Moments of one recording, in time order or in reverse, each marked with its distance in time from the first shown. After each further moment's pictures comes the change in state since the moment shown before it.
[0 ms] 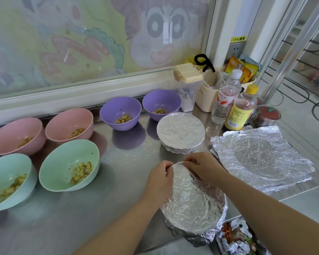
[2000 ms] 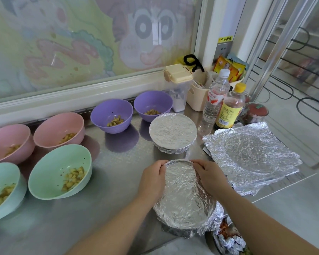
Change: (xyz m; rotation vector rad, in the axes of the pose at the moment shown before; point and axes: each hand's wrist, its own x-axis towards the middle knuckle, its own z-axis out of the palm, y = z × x) left_hand 0.011 -0.008 0.000 0.029 -0.022 0.026; right_hand -0.043 0.016 0.015 0.413 0.231 0.274
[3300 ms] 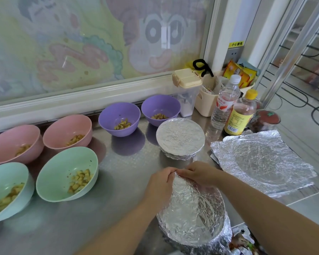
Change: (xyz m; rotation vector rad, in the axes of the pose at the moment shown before) left_hand 0.001 0.005 -0.005 0.035 -0.100 0.040; right_hand 0.049 -0.040 0.009 -0.455 -0.550 -0.135
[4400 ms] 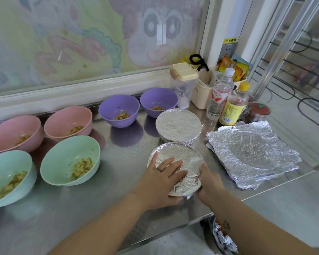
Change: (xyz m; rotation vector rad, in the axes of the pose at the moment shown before) left_hand -0.027 -0.036 -0.008 0.825 0.012 0.835; right_hand -0.055 -0.016 0.070 1.377 0.685 0.478
